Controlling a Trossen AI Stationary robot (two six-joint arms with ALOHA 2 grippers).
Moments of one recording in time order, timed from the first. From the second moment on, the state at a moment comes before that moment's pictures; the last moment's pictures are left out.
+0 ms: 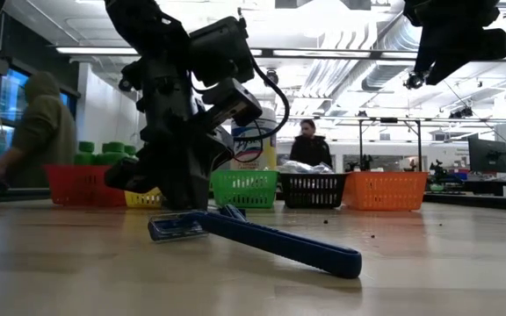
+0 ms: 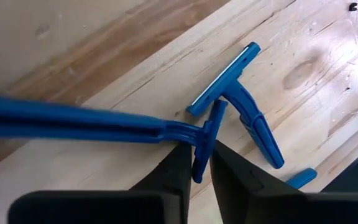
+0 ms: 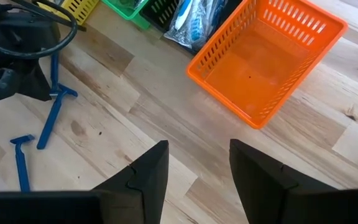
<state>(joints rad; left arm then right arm) -0.08 1.86 1.07 -0.29 0.38 -1.22 0.25 1.07 1.00 -1.08 0.36 1.18</state>
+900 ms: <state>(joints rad) -0.08 1.77 1.09 -0.29 0.59 -0.99 0.26 1.07 1.00 -1.08 0.33 1.13</state>
